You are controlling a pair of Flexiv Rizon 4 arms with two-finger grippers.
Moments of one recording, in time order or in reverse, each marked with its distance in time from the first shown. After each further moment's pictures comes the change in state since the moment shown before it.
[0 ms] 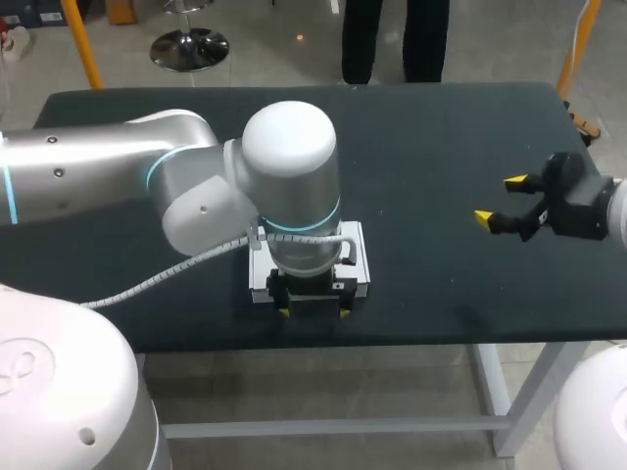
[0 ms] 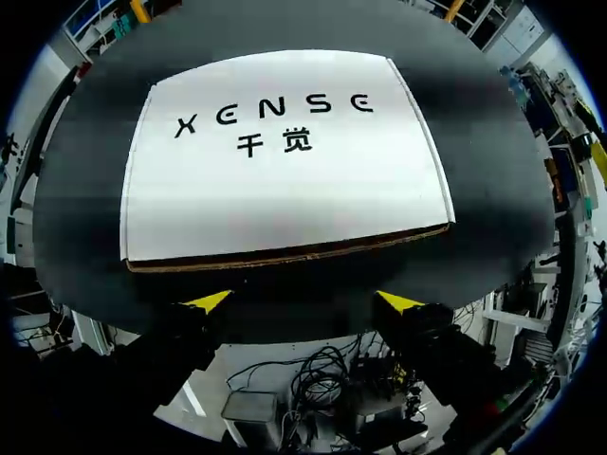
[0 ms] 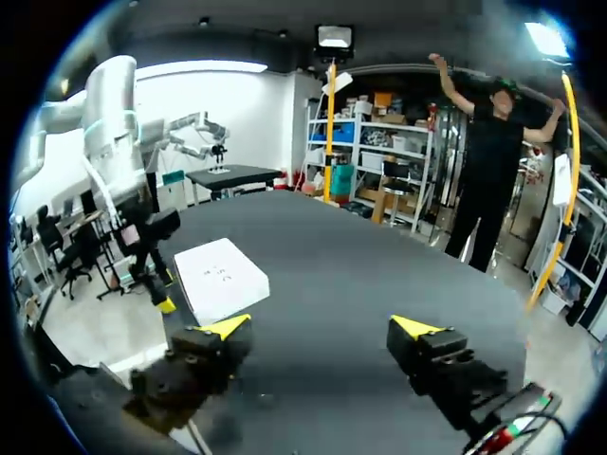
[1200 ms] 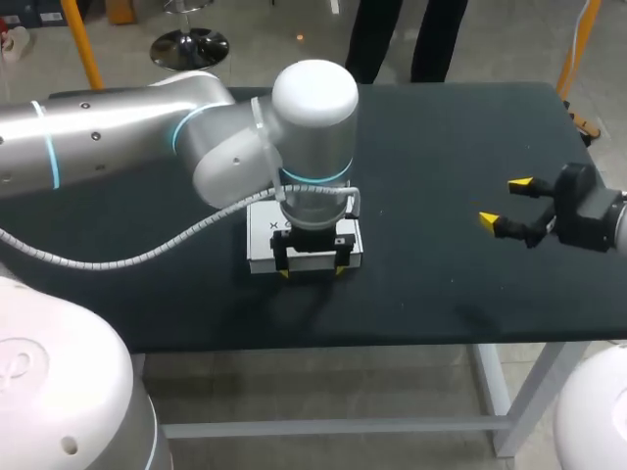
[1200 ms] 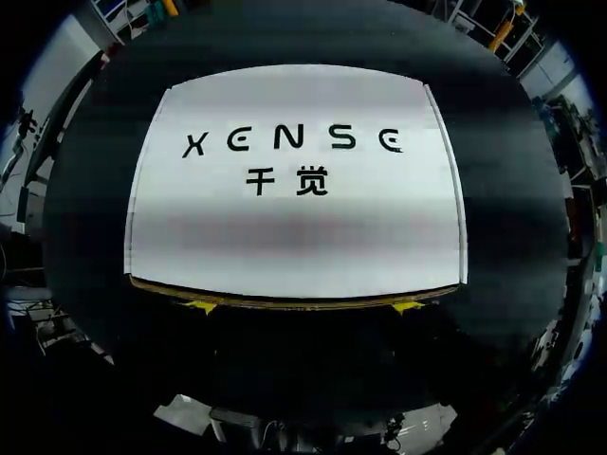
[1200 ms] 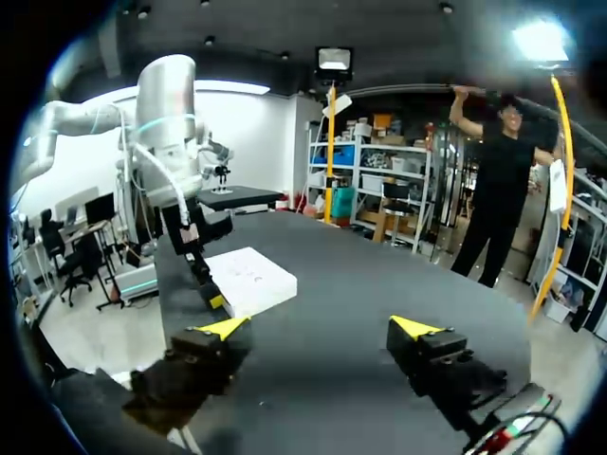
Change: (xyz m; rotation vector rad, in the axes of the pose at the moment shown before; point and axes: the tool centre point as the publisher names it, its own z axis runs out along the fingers) left arm -0.011 -0.087 0.016 0.012 -0.082 -0.134; right arm -0.001 -0.002 -0.003 -0.115 0.009 0.000
